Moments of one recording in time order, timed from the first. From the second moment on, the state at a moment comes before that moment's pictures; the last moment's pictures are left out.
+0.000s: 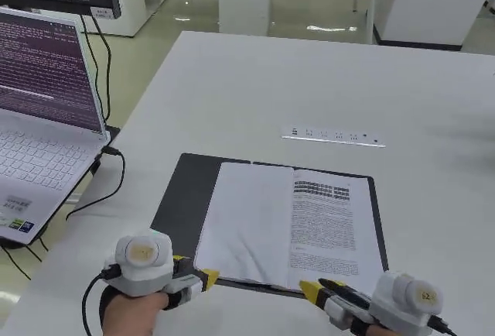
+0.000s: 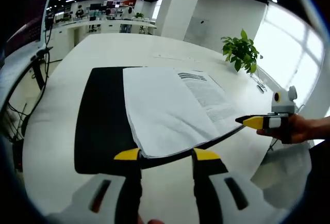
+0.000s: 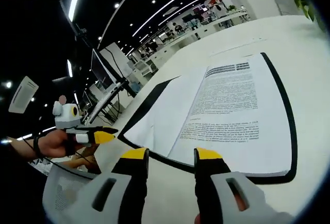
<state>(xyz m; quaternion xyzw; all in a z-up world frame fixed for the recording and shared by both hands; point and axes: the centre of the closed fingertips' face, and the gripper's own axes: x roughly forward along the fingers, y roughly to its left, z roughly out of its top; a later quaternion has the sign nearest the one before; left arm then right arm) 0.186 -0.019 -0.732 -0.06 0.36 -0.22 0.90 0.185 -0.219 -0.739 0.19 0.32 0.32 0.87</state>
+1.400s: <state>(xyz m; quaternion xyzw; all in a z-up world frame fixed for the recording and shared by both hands) 0.159 0.021 -0.629 -0.04 0.27 -0.19 0.94 0.154 -0.309 -0.667 0.13 0.26 0.27 0.92</state>
